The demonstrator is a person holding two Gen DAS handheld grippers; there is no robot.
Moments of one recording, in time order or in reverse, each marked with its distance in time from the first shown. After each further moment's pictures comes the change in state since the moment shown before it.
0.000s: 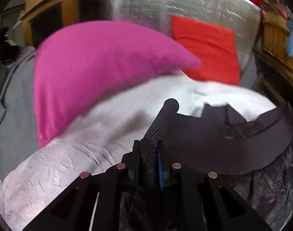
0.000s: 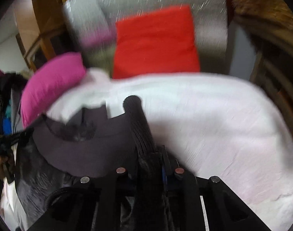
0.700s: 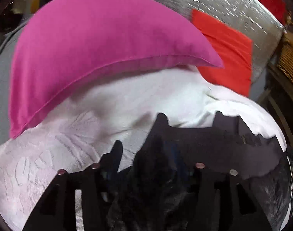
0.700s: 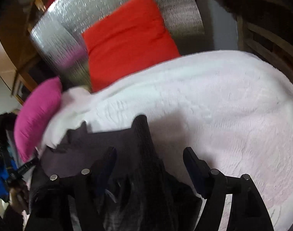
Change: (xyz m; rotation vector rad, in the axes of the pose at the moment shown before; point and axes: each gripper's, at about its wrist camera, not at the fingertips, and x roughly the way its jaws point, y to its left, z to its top) left arm 0.052 0.022 0.006 -0.117 0.108 -0.068; right arm 0.055 -0.048 -0.007 0.254 0.075 0.084
